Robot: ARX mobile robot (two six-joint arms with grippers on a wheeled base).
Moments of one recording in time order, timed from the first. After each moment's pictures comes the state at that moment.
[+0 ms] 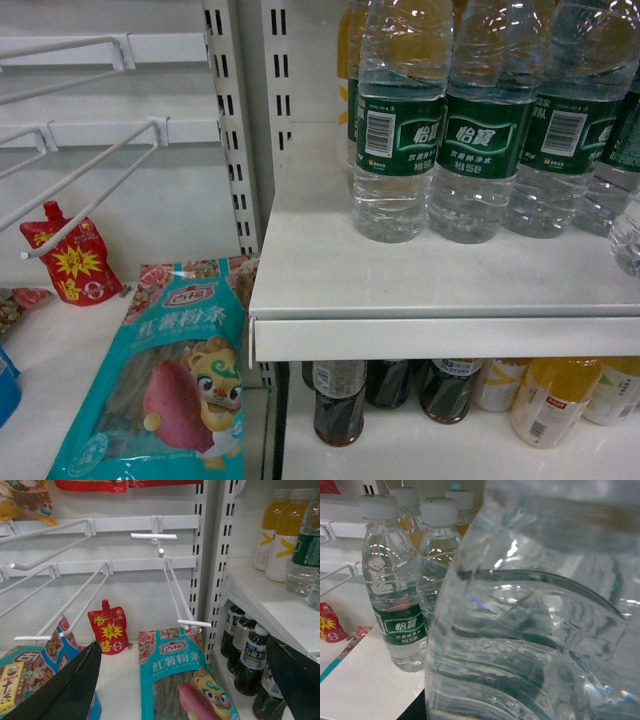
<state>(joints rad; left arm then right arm) 0.00 0.01 0.01 0.00 0.00 0.00 0.15 1.10 0.53 0.44 -0.06 -0.02</state>
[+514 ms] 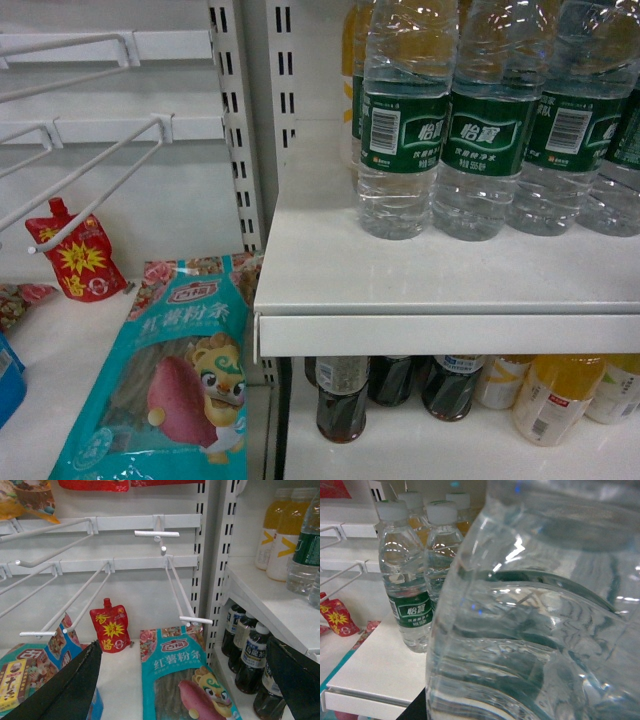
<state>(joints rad) 0.00 0.01 0.01 0.00 0.00 0.00 0.11 0.84 0.49 0.24 -0.10 0.01</state>
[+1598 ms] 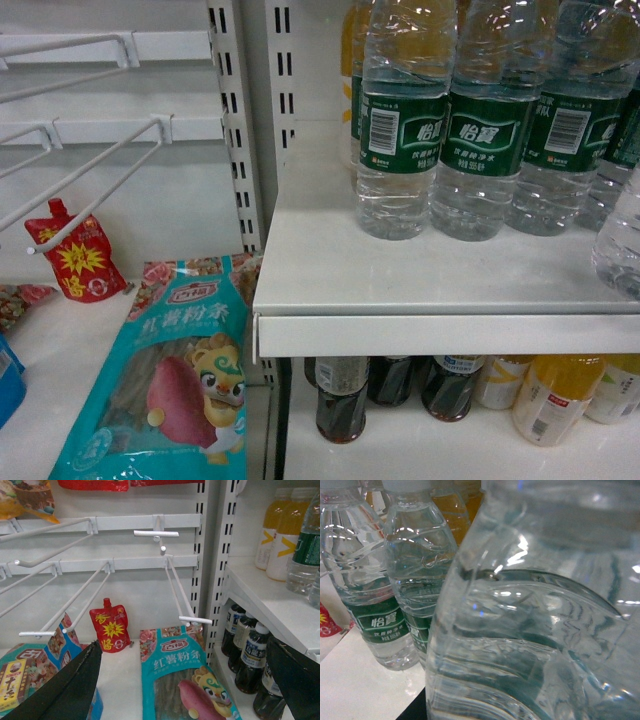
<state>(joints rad) 0.00 0.01 0.01 0.00 0.00 0.00 0.12 1.22 0.57 0.48 -0.08 0.01</state>
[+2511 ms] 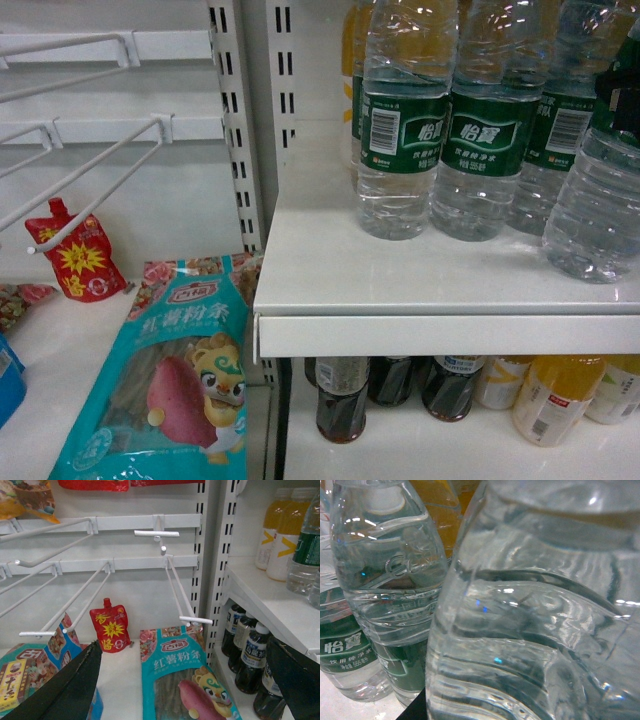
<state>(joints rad) 0.00 0.01 0.01 0.00 0.00 0.00 0.15 1.49 0.65 0.69 -0.04 -0.02</state>
